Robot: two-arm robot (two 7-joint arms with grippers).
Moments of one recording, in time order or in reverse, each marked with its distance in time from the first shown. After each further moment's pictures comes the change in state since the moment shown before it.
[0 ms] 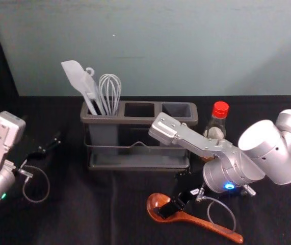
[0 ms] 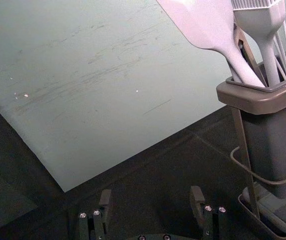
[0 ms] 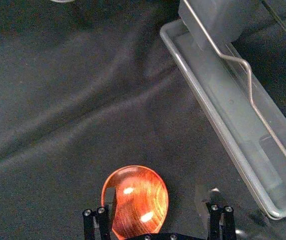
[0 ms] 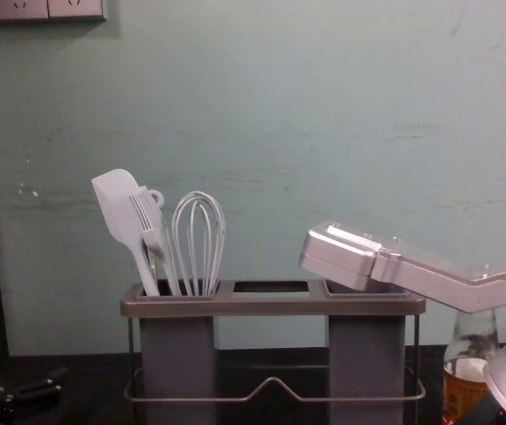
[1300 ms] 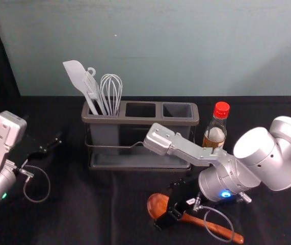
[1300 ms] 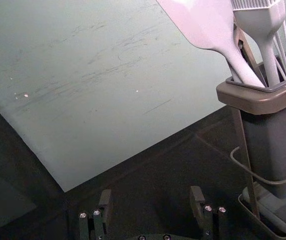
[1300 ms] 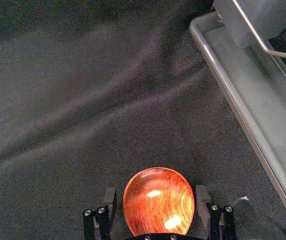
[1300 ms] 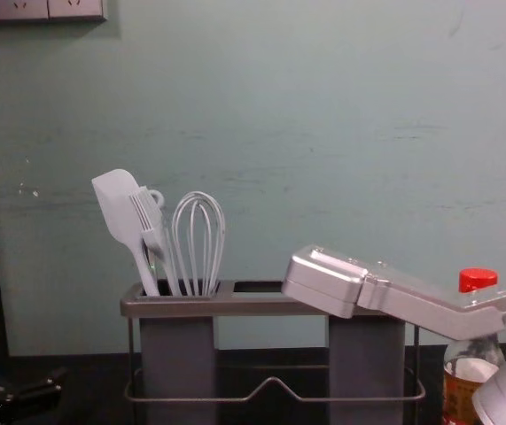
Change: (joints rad) left arm 0.000 0.000 0.000 0.000 0.000 0.000 0.000; right arm 0.011 0.000 -0.050 0.014 0.011 -0.035 0.031
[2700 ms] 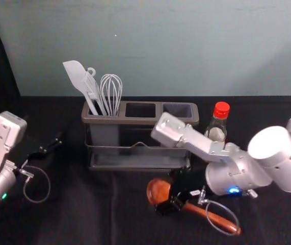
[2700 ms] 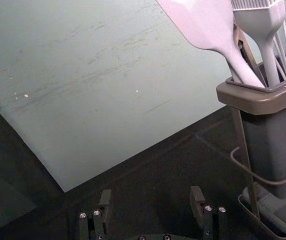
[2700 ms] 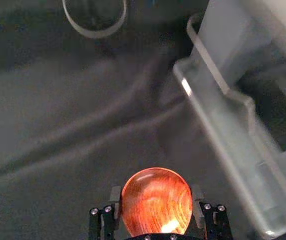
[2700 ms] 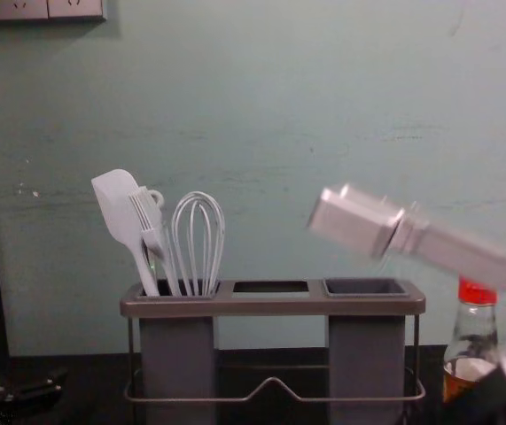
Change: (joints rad) left arm 0.000 0.000 0.000 0.000 0.000 0.000 0.000; right arm -0.055 0.047 0.071 -0.095 0.008 -0.091 -0.049
